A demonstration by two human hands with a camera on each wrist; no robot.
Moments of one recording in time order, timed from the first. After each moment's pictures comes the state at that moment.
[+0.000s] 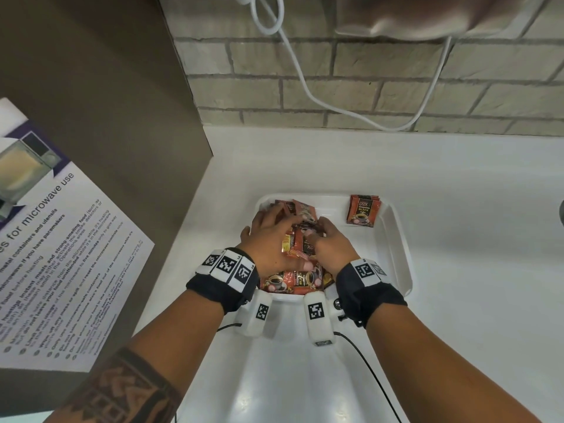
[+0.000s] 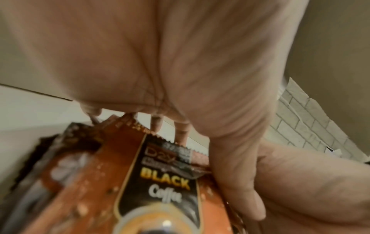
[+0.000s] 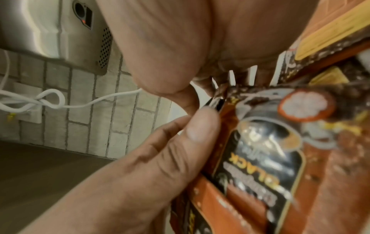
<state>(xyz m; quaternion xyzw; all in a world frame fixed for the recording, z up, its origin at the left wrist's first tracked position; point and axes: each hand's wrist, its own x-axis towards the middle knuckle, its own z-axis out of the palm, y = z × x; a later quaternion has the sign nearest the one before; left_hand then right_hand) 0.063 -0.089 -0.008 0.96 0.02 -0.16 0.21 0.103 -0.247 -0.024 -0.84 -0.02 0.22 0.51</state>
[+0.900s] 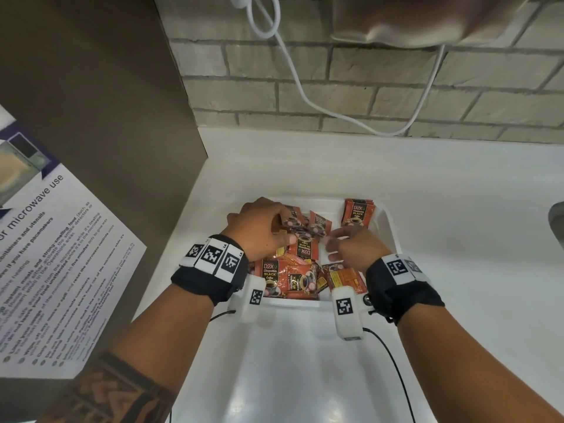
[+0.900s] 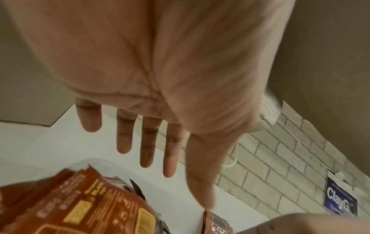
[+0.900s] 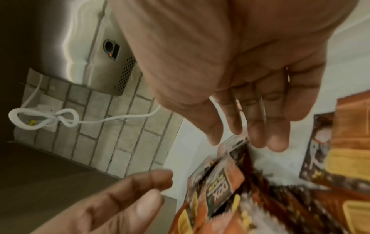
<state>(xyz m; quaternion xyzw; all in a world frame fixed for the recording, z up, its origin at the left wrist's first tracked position) 0.076 -0.081 0.030 0.97 0.04 -0.11 0.23 0.123 -0.294 -0.007 -0.84 0.03 0.27 0.47</state>
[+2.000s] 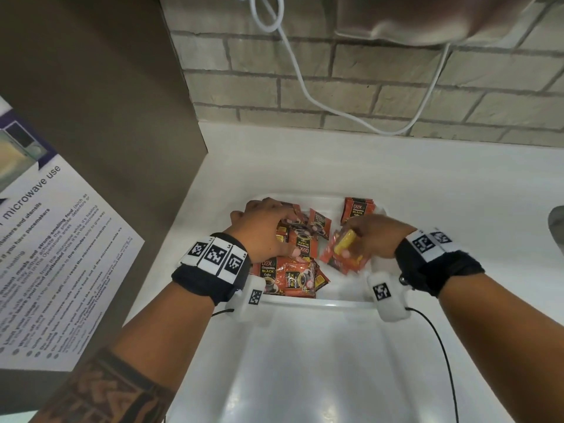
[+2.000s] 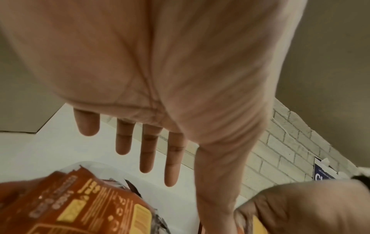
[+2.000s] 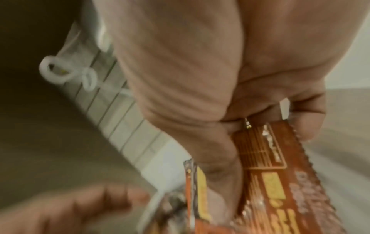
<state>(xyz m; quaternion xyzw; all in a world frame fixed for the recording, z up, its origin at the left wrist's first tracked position) 0.071 -0.095 0.039 0.97 0.02 -0.14 0.18 0.161 -0.324 0.019 -0.91 -0.16 0.35 0.15</state>
